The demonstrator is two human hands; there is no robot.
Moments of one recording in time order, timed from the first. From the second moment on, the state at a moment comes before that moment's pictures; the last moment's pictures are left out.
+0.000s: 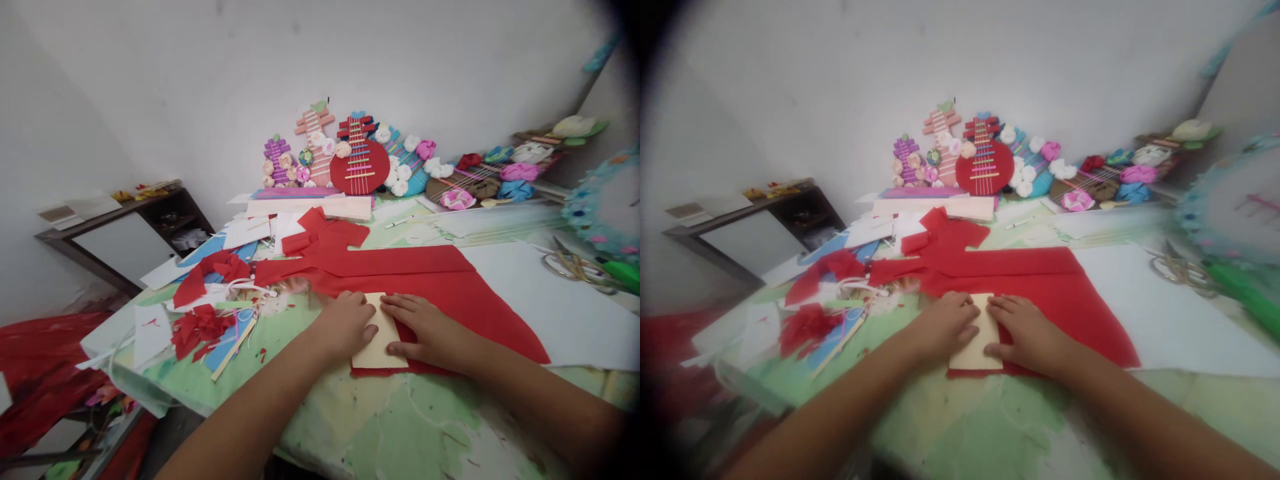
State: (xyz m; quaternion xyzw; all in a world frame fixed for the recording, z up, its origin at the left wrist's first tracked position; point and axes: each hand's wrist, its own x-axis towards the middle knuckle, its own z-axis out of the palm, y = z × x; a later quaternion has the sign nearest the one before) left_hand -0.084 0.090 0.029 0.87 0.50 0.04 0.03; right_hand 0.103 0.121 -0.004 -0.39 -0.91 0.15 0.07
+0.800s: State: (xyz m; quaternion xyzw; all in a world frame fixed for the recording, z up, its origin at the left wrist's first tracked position) left_hand -0.089 -0.009 -0.017 0.82 0.54 0.15 -0.10; right_hand 0.100 0.121 0.001 -0.40 -0.90 0.14 0.04
